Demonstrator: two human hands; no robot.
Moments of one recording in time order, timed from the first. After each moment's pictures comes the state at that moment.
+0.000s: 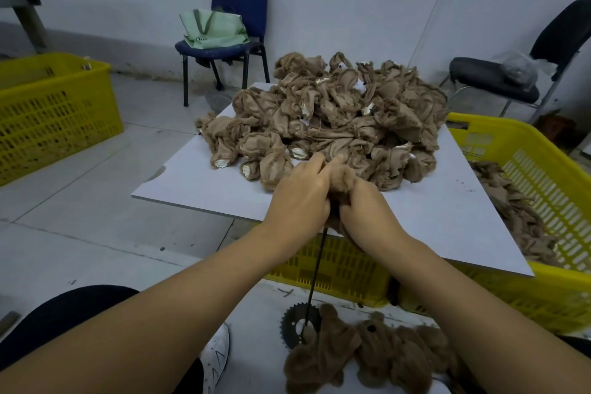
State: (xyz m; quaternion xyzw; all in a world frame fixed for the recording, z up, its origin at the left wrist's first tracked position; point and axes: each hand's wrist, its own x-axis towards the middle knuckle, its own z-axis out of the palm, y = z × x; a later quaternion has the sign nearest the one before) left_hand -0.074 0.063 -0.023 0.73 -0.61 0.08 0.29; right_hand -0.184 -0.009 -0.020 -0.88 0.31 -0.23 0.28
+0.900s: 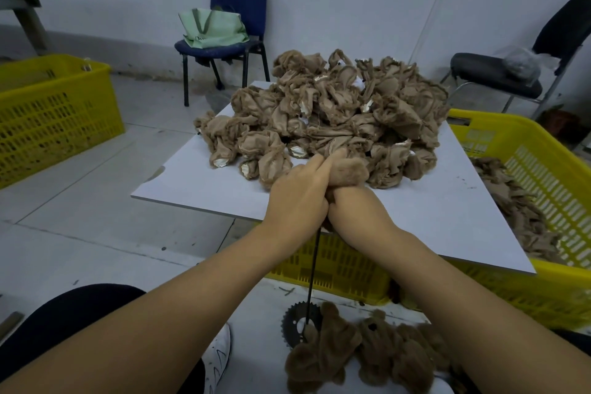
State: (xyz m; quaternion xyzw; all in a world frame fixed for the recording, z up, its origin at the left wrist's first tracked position) left_hand -0.074 0.055 -0.032 0.73 -0.60 0.08 0.32; right_hand -0.168 -0.013 -0.025 -0.92 0.33 -0.11 0.18
